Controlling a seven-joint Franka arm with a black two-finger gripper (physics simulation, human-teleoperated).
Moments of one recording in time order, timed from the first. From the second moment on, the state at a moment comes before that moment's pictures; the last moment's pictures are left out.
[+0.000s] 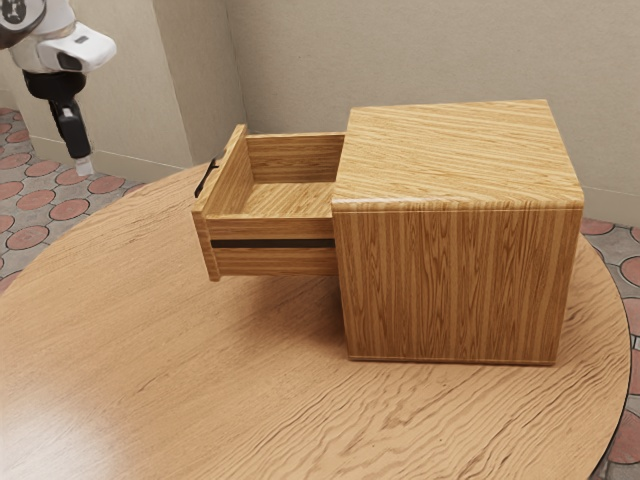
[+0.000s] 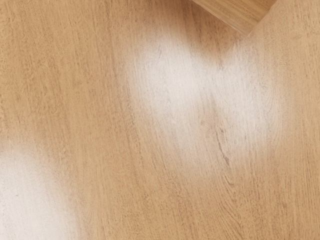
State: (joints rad) arm 0.23 -0.18 -0.03 -1.72 0.12 1.56 0.77
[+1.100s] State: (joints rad) arm 0.29 0.09 -0.06 -1.71 0.02 1.96 1.50
